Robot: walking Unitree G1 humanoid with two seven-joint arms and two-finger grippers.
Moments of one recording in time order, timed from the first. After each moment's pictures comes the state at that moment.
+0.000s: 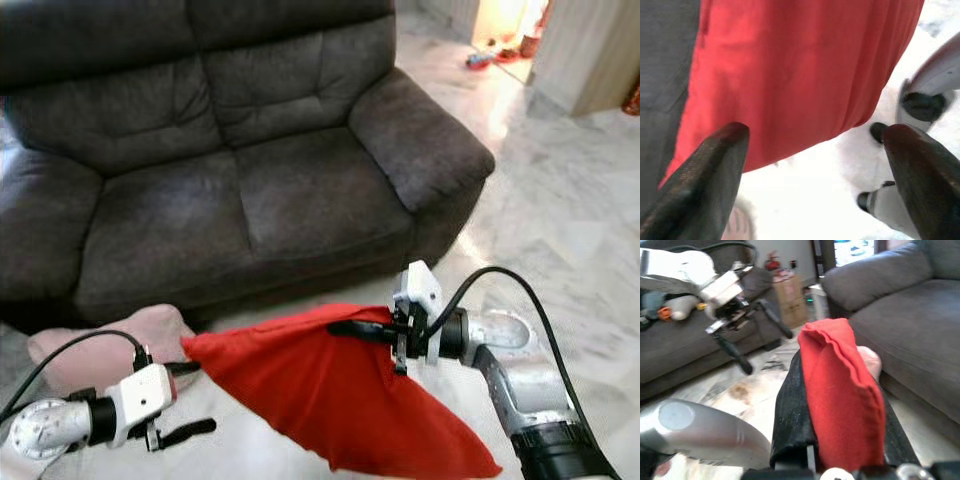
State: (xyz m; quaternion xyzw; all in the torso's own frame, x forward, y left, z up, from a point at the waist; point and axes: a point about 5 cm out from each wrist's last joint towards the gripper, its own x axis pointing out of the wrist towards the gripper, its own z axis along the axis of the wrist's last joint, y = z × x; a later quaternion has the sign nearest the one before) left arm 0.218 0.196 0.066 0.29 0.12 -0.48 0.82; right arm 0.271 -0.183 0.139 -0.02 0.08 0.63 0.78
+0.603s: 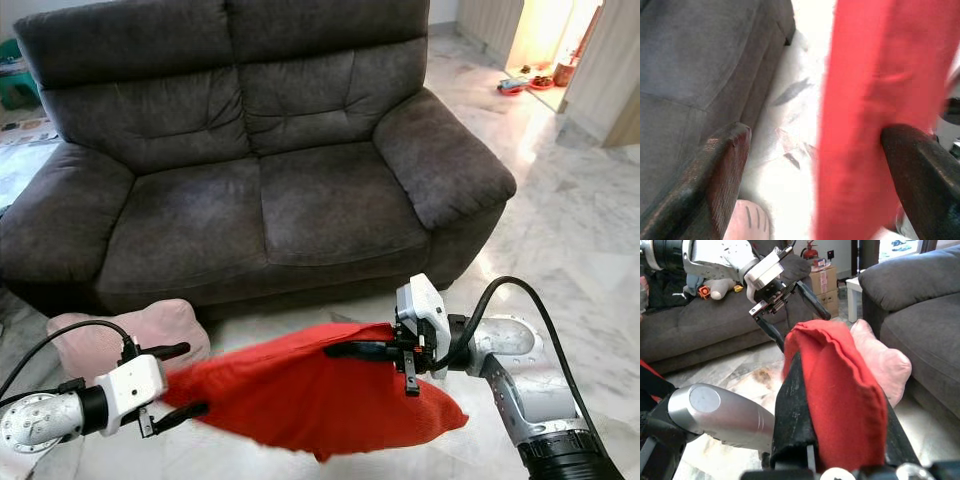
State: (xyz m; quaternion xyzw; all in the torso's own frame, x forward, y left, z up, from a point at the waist) left arm 0.226 0.210 0.074 0.31 0.10 -0.46 0.83; right arm 0.260 -0.180 0.138 -0.02 0.08 0.67 0.74
